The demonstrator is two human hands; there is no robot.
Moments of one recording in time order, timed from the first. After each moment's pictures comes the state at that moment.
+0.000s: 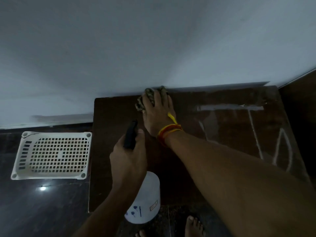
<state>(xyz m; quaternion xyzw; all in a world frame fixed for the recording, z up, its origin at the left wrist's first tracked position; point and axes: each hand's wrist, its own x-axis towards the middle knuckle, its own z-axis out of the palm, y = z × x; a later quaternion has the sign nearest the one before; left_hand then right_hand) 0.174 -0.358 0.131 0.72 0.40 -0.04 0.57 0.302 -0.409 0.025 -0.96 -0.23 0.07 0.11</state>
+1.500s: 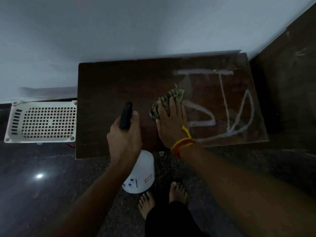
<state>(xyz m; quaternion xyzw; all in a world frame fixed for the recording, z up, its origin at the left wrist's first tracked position) 0.104 -0.429 0.140 0.73 0.41 -0.02 0.55 0.167 -0.544 0.029 -0.97 -0.18 0.12 0.12</state>
